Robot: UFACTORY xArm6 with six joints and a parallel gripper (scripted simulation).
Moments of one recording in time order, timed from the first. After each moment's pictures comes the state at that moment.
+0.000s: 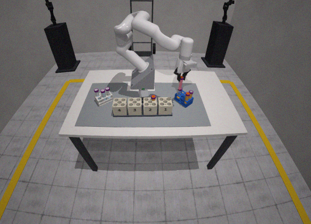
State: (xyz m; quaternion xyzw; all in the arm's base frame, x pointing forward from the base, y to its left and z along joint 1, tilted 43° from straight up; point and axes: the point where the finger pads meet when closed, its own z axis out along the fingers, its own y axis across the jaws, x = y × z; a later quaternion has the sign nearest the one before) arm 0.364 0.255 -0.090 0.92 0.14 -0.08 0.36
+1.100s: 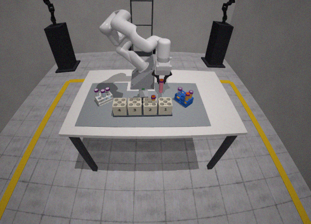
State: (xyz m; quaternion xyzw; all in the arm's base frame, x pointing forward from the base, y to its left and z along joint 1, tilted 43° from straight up) arm 0.394 0.147 0.009 0.93 -0.03 -0.01 0.37
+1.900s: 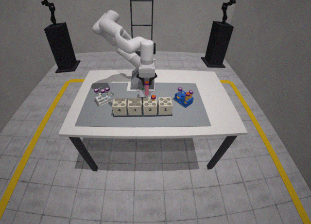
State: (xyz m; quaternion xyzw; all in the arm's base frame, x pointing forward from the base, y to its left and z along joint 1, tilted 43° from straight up) arm 0.414 0.073 0.077 0.93 -0.03 -0.01 0.37
